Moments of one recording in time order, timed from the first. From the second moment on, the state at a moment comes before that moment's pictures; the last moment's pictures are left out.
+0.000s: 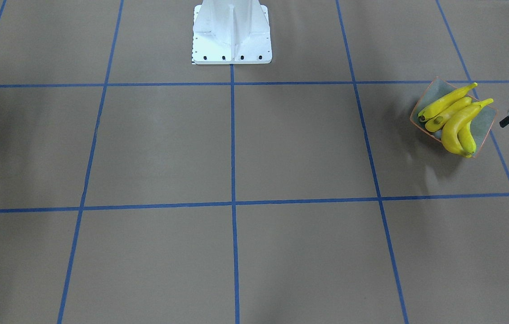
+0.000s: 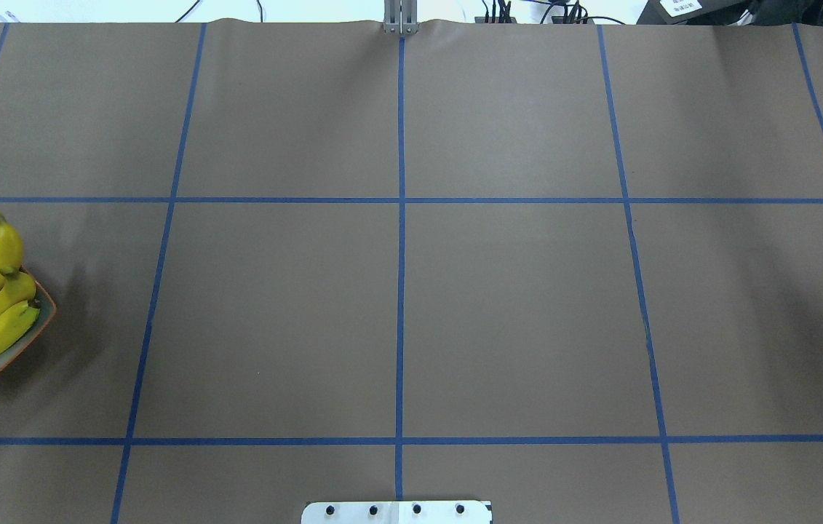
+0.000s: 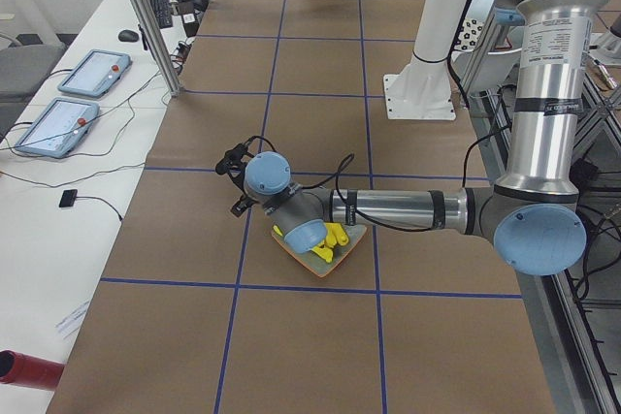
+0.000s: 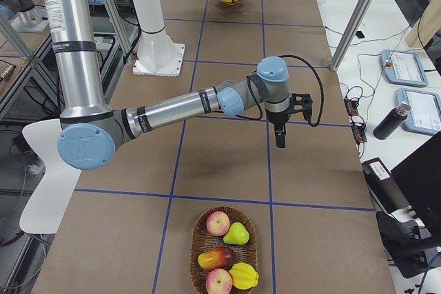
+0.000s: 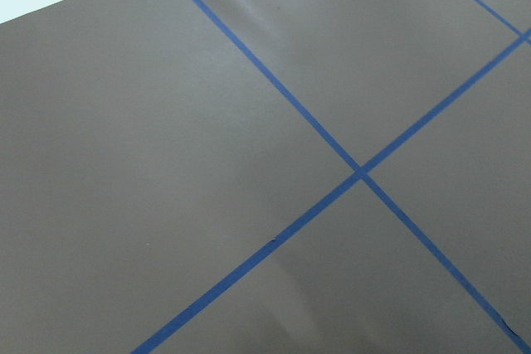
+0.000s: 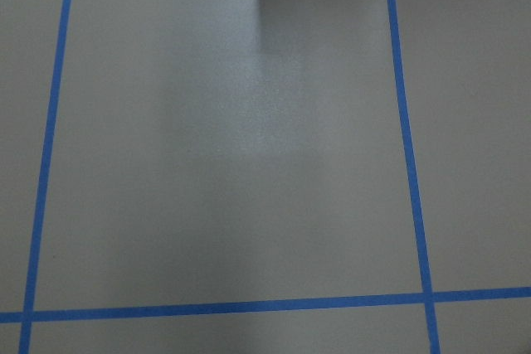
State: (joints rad) left arm -1.42 -1.60 -1.52 -2.47 -2.56 -0.20; right arm 1.40 -1.46 1.77 -1.39 2.20 0.49
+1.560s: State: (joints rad) left arm -1.56 -1.56 -1.58 -1.57 -2.23 0.13; right arm 1.50 -1.65 1.74 -1.42 2.25 0.21
